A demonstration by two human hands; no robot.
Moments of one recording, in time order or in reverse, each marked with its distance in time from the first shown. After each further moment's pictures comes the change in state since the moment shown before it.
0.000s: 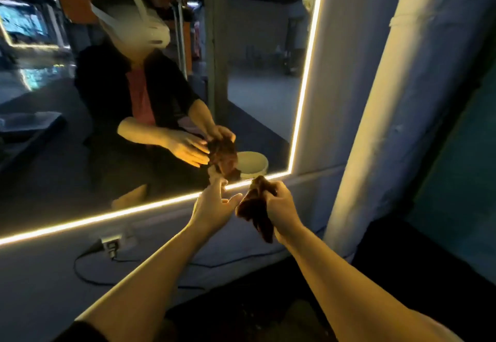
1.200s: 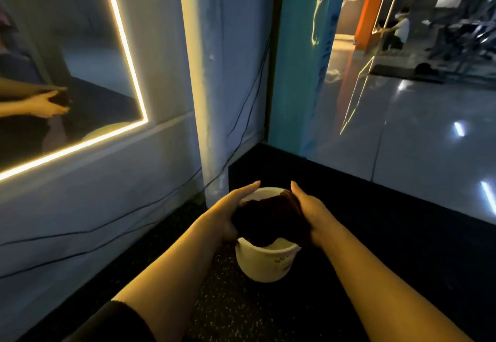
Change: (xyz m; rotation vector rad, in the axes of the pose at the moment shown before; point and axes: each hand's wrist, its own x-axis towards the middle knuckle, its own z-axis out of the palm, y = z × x) left_hand -0.214 0.131 0.173 -0.644 -1.164 -0.617; right_hand -0.284 0.022 -0.263 0.283 0.538 0.458
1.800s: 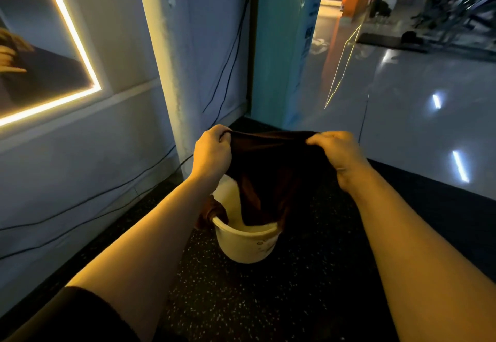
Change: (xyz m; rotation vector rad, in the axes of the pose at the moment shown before) left_hand 0.078 0.019 0.007 0.693 0.656 0.779; right_hand 0.037 -0.046 -0.065 -0.438 0.290 -0.444
